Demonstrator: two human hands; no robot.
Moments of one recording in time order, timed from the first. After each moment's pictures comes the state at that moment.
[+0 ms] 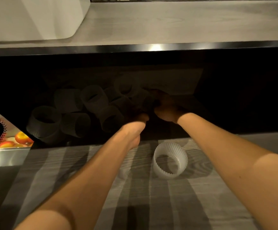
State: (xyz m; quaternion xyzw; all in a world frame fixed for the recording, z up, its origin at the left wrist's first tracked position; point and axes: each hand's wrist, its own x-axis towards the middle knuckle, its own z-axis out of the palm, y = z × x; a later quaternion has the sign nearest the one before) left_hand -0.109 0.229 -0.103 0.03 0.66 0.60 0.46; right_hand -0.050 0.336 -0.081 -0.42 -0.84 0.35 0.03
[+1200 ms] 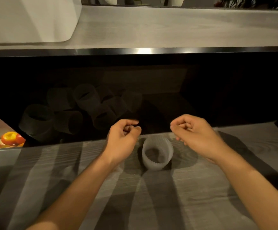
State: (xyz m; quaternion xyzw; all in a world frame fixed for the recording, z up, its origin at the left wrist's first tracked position) left_hand -0.092 0.146 -0.089 0.28 0.72 0.52 0.36; right_hand 0.089 0.258 -0.059 -0.46 -0.75 0.45 0.17
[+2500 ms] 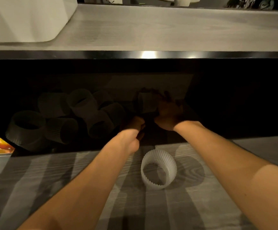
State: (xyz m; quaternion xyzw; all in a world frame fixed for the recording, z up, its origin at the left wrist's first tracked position) left_hand -0.102 0.249 -0.106 -0.06 0.61 0.62 0.49; right_hand -0.023 0.360 -0.098 -0.40 -0.90 0.15 0.01
